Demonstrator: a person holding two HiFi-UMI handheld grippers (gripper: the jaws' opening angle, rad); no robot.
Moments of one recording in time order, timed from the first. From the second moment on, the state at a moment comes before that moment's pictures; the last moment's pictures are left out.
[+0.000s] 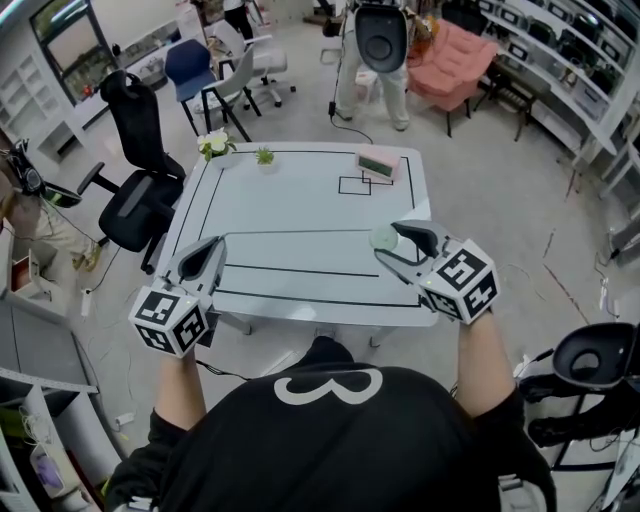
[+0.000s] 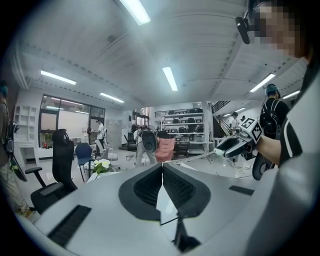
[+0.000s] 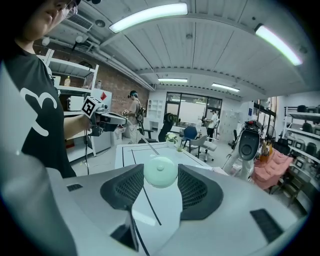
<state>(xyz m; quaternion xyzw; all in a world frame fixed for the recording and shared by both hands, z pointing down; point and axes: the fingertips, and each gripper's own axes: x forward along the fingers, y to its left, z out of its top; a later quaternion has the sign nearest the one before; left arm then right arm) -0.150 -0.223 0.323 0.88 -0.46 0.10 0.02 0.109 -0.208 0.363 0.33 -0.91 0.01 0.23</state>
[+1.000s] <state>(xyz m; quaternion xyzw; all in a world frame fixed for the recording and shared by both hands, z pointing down) -0.161 -0.283 0.343 0.87 -0.47 0.10 0.06 0.087 -0.268 0.377 0.32 -0.92 0.02 0.23</state>
